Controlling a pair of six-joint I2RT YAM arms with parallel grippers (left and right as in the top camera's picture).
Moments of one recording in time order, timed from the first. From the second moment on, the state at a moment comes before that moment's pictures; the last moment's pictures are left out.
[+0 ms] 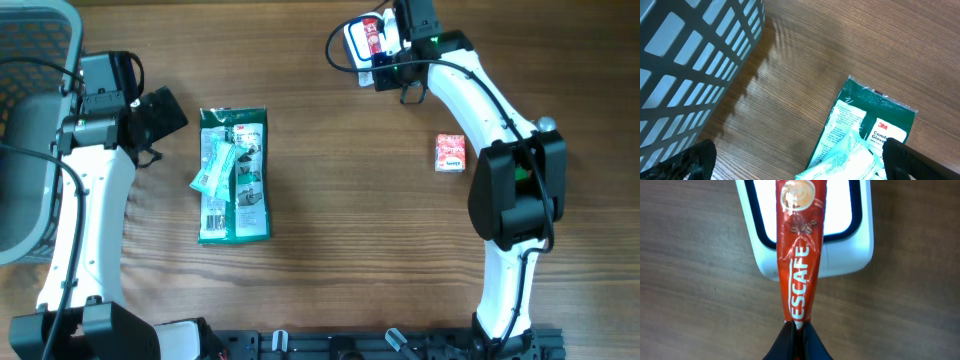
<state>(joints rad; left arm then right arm) 0.13 1.49 1.29 -0.81 -0.17 -0.35 0.27 2.20 1.85 -0.73 -0.11 0.09</state>
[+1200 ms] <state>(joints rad) 0.13 1.49 1.29 -0.81 -0.17 -0.35 0.24 1.91 1.43 -1.15 -0.05 0.29</state>
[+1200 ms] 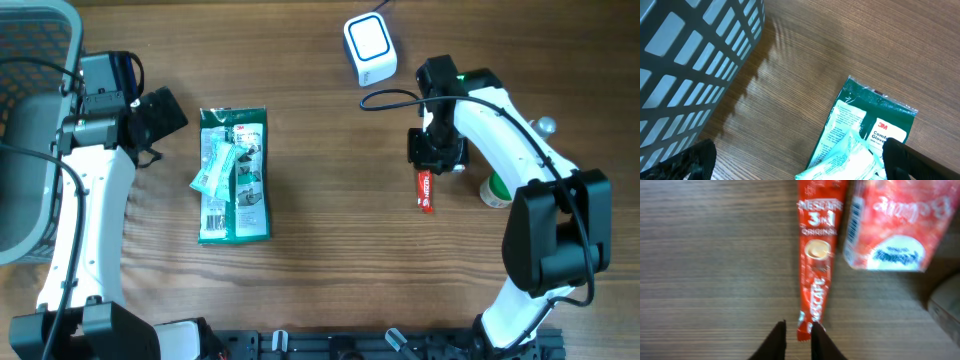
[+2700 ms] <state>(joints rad) 0.13 1.49 1.29 -0.81 -0.17 -0.35 0.69 1.91 1.36 -0.41 -0.43 0.48</state>
